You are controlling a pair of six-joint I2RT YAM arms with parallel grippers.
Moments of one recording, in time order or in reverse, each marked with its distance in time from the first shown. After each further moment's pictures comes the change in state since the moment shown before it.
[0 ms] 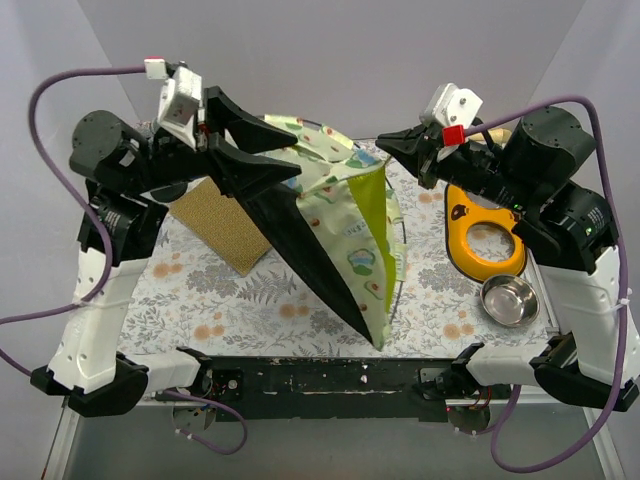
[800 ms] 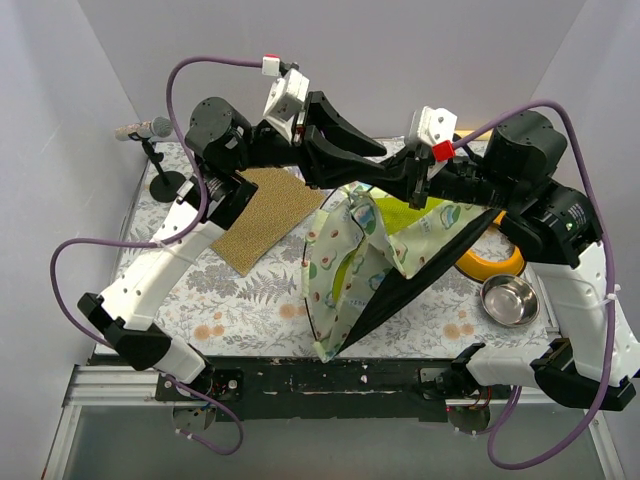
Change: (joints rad) left arm -0.277 0.269 0.019 0.358 0.001 -0.012; right arm -0.043 -0.029 -0.123 -0.026 -0.294 0.050
